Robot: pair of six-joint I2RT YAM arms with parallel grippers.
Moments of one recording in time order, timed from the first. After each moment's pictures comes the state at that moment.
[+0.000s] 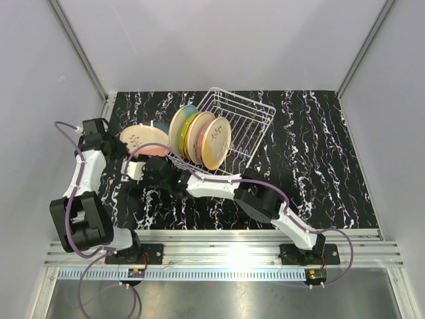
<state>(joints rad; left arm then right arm) 0.26 1.38 1.01 -0.47 0.11 -0.66 1.18 2.35 1.82 0.18 0.19 -0.58</state>
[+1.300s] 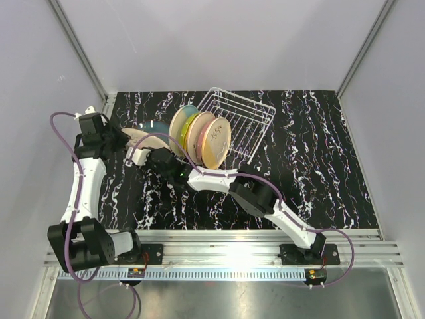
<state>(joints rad) 0.20 1.23 1.04 -0.46 0.14 -0.59 1.11 2.46 1.89 0.40 0.29 -0.65</state>
